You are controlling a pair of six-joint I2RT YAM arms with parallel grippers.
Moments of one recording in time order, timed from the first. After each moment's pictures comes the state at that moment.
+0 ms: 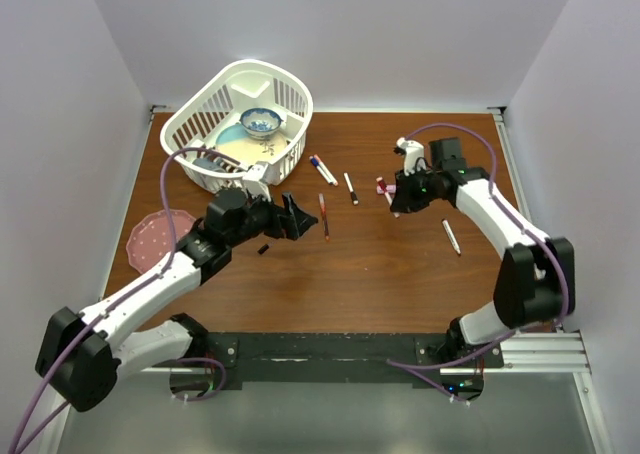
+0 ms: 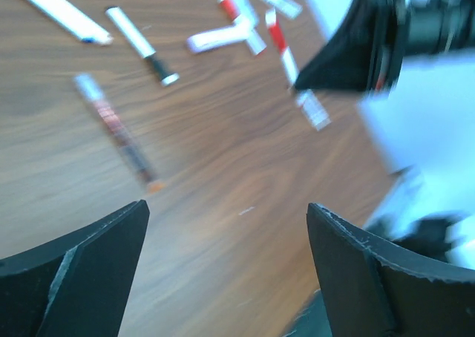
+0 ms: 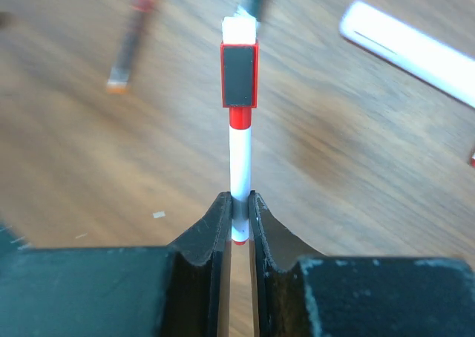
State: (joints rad) left arm -0.58 1.03 0.65 0.06 0.22 -0.52; right arm 0.19 1.53 1.11 -0.58 -0.45 -0.16
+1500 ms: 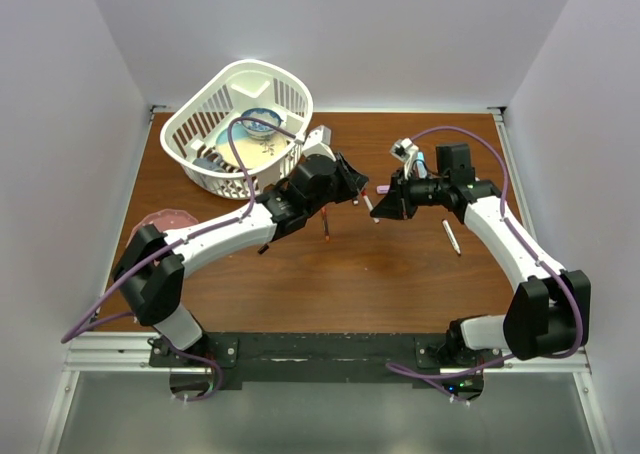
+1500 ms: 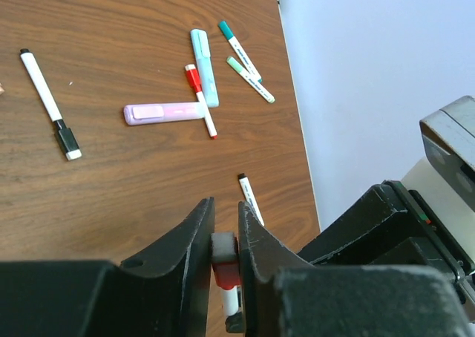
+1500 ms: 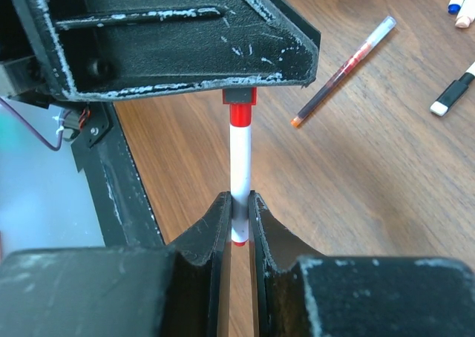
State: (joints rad) left arm -0.85 1.62 1.20 0.09 -0.22 -0.95; right arm 0.20 1.34 1.03 -0.49 -0.92 -0.11
